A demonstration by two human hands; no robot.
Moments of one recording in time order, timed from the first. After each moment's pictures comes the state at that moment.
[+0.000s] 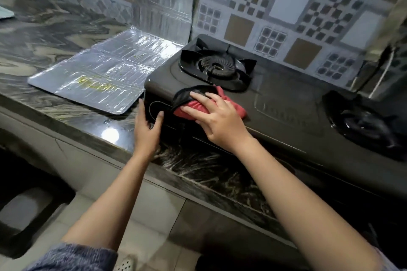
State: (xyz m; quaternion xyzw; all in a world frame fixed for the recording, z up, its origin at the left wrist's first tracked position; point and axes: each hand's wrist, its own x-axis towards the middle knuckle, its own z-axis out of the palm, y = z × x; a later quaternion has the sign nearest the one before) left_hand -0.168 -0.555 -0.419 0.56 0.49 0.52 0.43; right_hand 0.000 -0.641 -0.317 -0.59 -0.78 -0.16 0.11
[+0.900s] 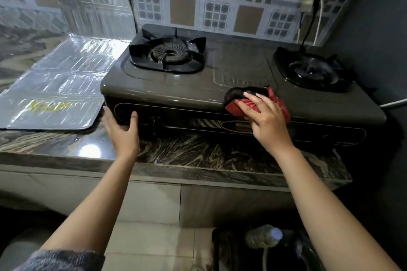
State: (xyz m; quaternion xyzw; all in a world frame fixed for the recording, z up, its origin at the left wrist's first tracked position) left_hand -0.164 -0.573 -0.402 0.57 0.52 0.47 0.42; right_hand 0.083 -0.785 -0.337 -0.77 -0.57 -0.20 0.20
